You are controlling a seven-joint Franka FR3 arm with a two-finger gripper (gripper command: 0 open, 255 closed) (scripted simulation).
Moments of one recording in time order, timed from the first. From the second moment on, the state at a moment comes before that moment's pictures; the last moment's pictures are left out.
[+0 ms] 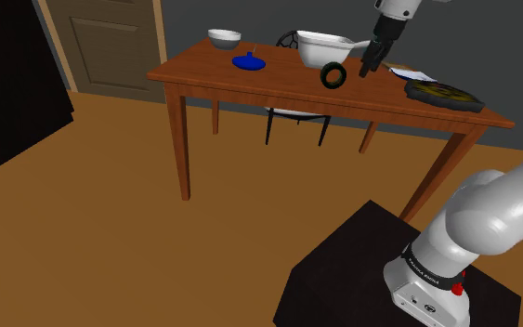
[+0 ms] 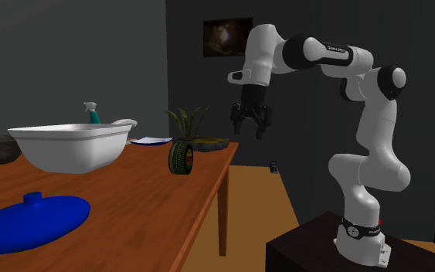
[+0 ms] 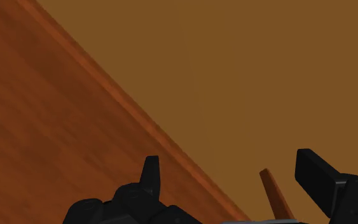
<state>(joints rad) 0.02 -0.41 -0.33 -1.98 -0.15 1.72 -0.40</state>
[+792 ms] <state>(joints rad) -0.03 0.18 -0.51 -1.37 0.07 1.60 -0.87</state>
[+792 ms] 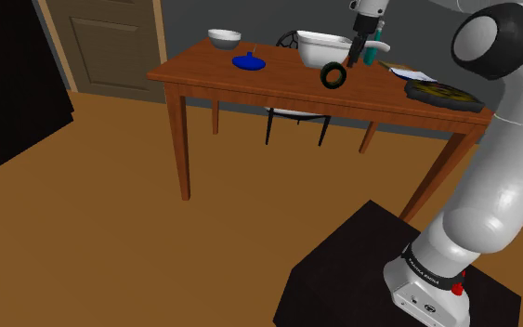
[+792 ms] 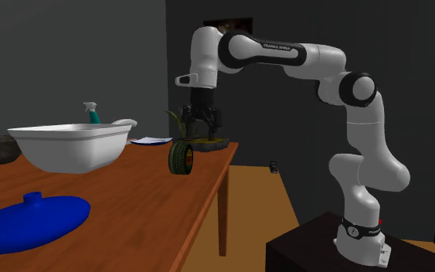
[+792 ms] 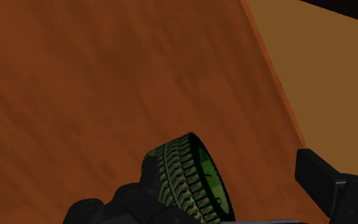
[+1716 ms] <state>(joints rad) -0.10 0.36 -0.50 -1.25 0.15 1.62 -0.99</state>
